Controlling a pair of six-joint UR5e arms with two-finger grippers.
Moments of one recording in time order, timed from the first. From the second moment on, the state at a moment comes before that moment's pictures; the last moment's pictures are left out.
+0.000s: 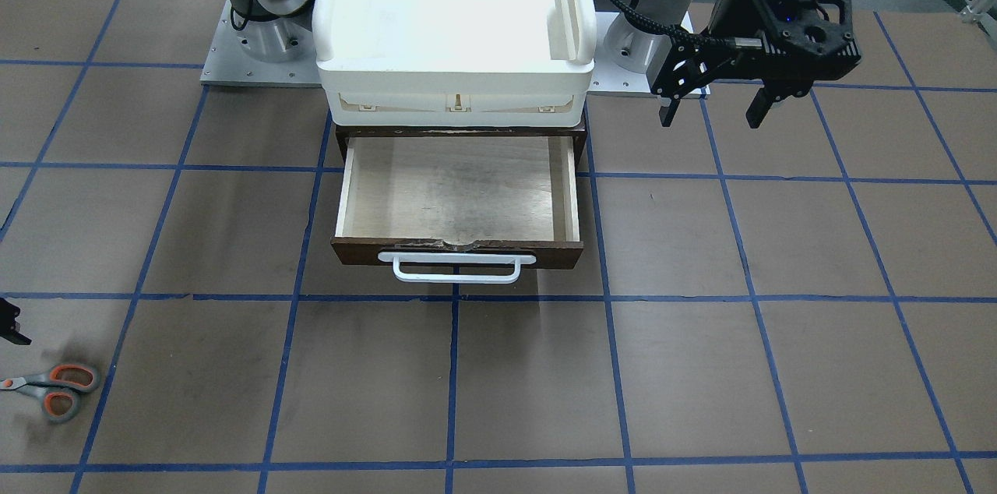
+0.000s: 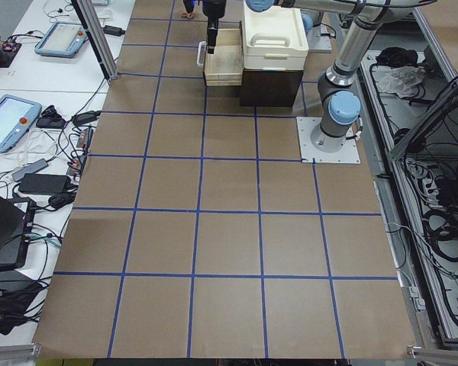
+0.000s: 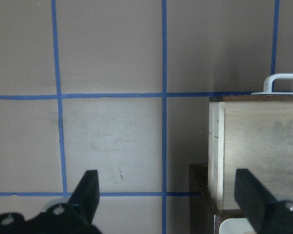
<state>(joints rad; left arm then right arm) -1.55 -1.54 -1.50 -1.57 1.58 0.03 1.02 -0.92 1.51 -2.23 -1.47 -2.03</state>
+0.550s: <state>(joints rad) -1.55 -1.54 -1.50 -1.57 1.59 0.03 1.02 -0.91 1.50 -2.22 -1.48 -2.03</state>
